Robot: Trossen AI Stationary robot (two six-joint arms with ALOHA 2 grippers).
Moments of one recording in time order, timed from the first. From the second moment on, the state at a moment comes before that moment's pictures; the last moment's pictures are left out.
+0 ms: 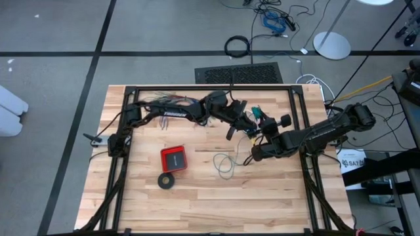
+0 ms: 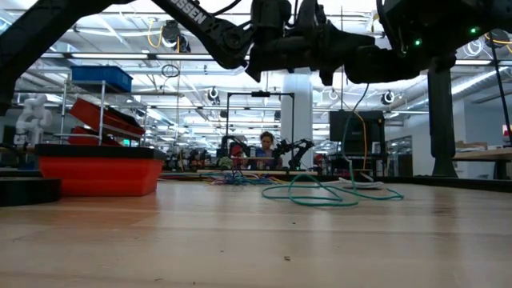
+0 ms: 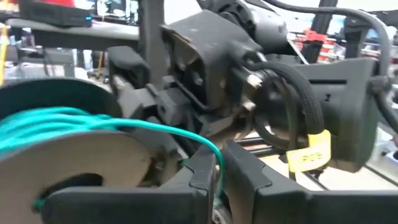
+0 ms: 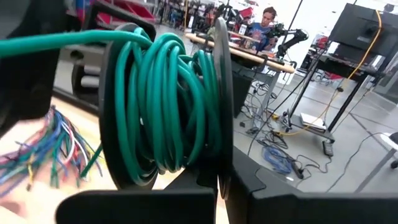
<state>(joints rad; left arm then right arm) 0.24 2.14 1.57 0.56 0.70 -0.10 0.25 1.31 0.74 -0.65 1.45 1.03</state>
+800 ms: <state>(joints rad) 0.20 2.14 1.57 0.73 0.83 -0.11 0.38 1.25 0.74 -0.62 1.56 1.15</state>
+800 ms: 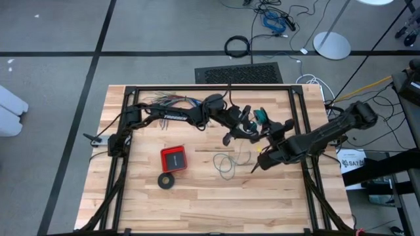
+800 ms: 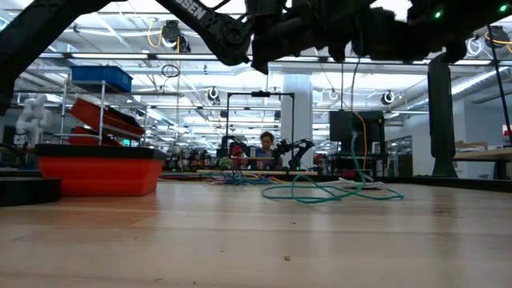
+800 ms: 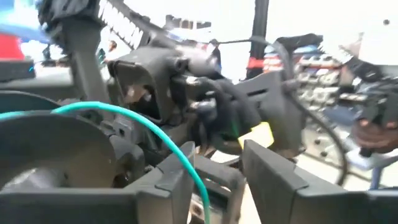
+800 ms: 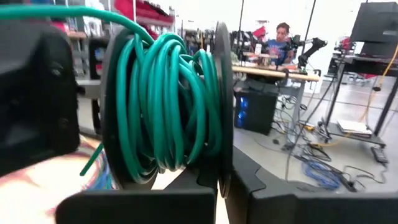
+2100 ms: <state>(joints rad) 0.20 2.14 1.51 0.81 0.78 -0.16 0.46 1.05 0.74 -0.74 1.57 1.03</state>
